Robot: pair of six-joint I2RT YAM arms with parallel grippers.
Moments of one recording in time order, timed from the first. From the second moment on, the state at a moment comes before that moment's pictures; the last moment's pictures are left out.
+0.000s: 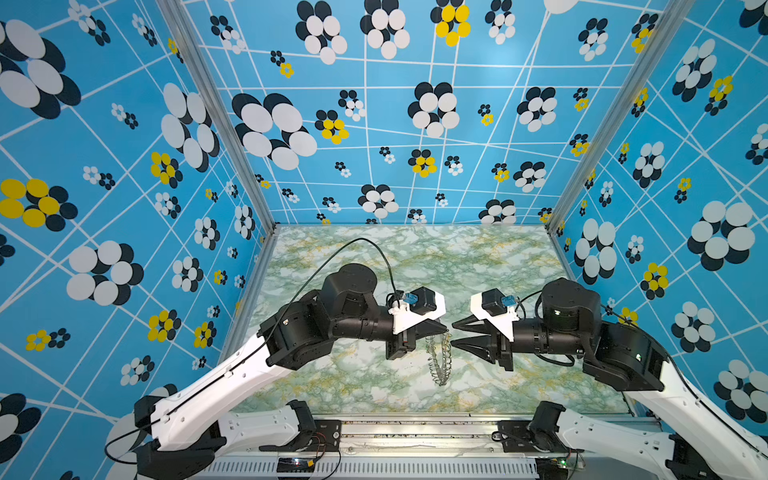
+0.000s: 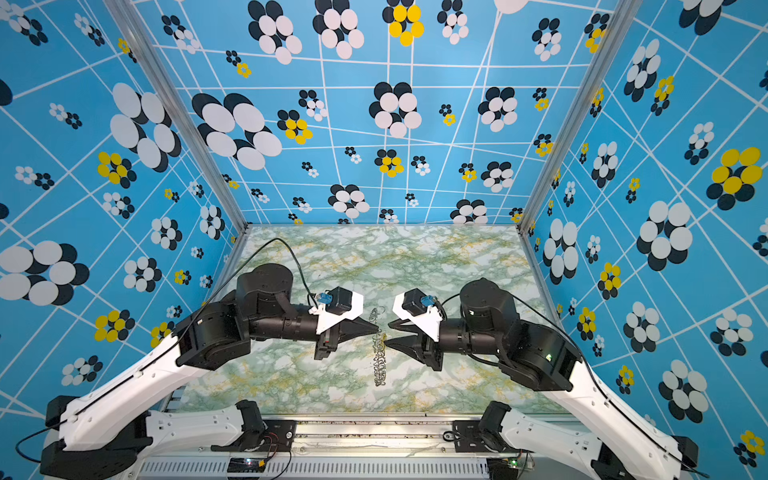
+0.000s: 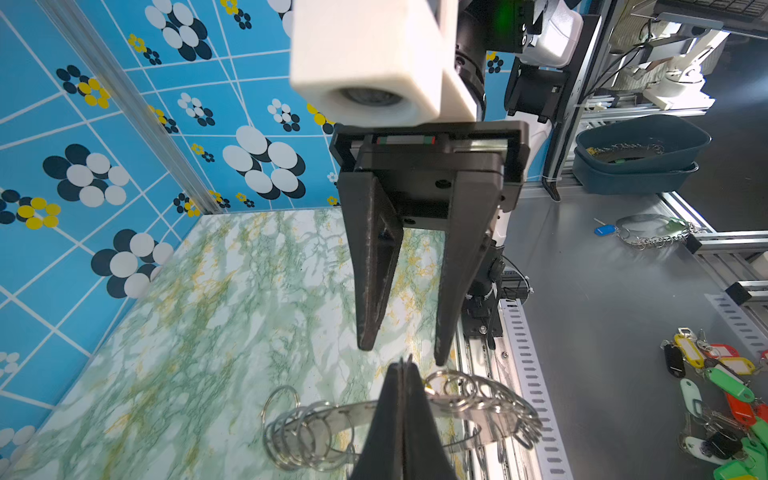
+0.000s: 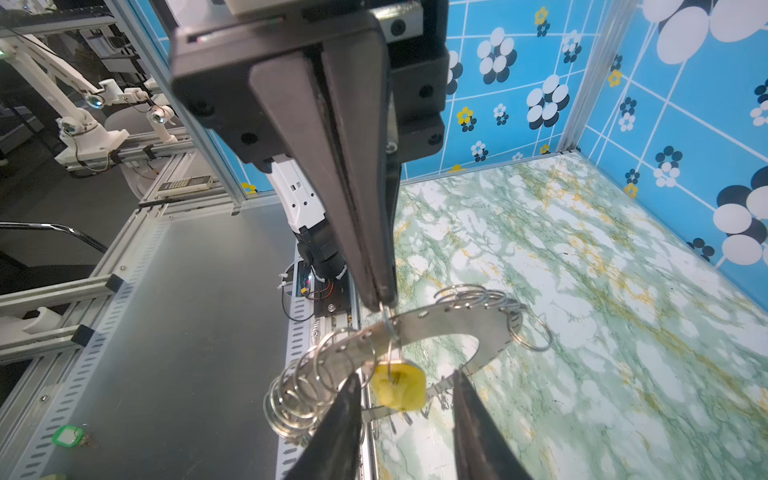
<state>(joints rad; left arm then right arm) -1.02 1.10 1.40 -0.63 0.49 0.25 0.92 0.88 1.26 -0.77 -0.40 -0.15</state>
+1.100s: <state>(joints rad) -1.00 1.03 1.24 -0.34 0.49 0.15 0.92 0.87 1.24 -0.68 -0.44 -0.12</state>
